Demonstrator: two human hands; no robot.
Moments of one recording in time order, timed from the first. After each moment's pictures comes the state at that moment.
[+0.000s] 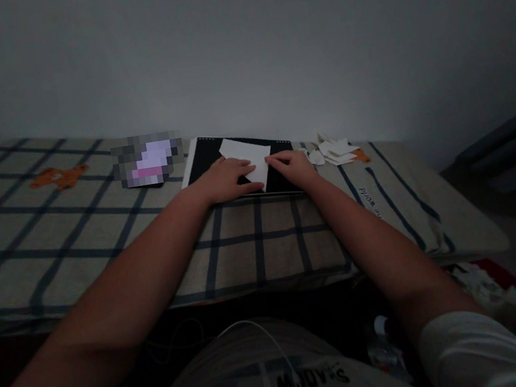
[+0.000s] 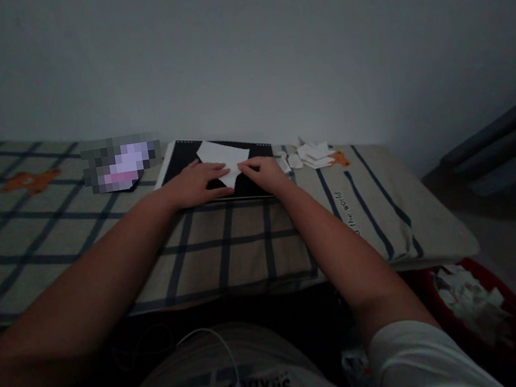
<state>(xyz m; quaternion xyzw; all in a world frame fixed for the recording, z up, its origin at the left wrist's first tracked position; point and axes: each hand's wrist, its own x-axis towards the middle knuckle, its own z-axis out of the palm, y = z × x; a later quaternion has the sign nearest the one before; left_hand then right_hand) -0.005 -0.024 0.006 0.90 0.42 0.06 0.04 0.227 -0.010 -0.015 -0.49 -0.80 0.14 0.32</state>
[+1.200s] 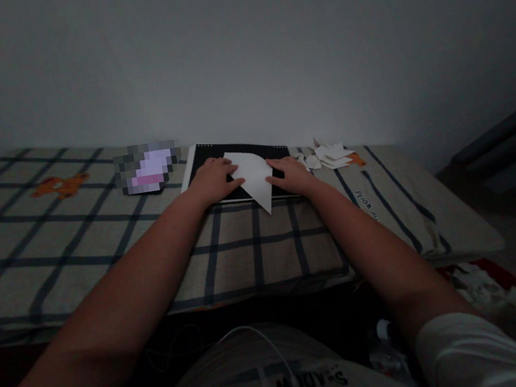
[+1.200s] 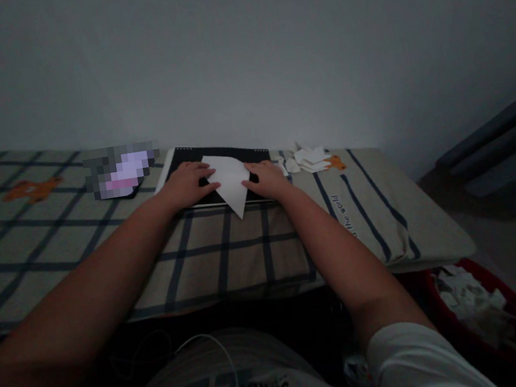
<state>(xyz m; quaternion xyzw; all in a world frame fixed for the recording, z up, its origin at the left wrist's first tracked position) -0.015 -0.008 -0.005 0.85 0.52 0.11 -0.01 0.241 -0.001 -0.027 -0.51 -0.84 0.03 0.19</state>
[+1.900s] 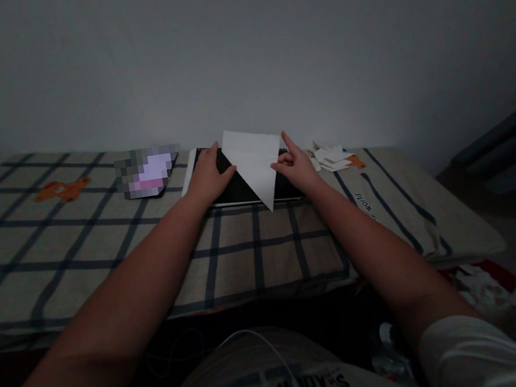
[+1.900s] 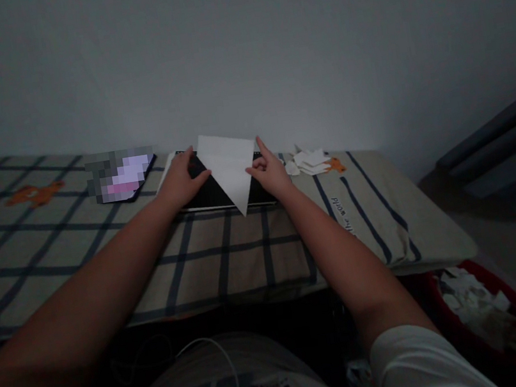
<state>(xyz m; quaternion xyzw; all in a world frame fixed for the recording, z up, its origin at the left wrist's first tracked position) -0.017 0.000 -0.008 0.75 0.56 0.35 0.07 0.238 0.002 -0.017 -0.52 -0.70 0.23 0.43</state>
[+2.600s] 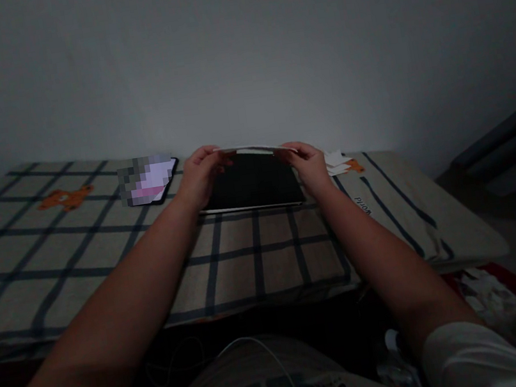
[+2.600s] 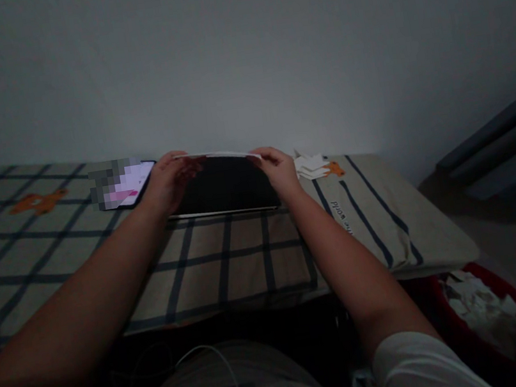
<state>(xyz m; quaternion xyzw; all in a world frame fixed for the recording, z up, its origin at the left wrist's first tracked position) -0.009 -0.012 0.019 0.56 0.35 0.61 0.44 0.243 -0.005 0.001 -0.37 -0.62 0.29 0.62</state>
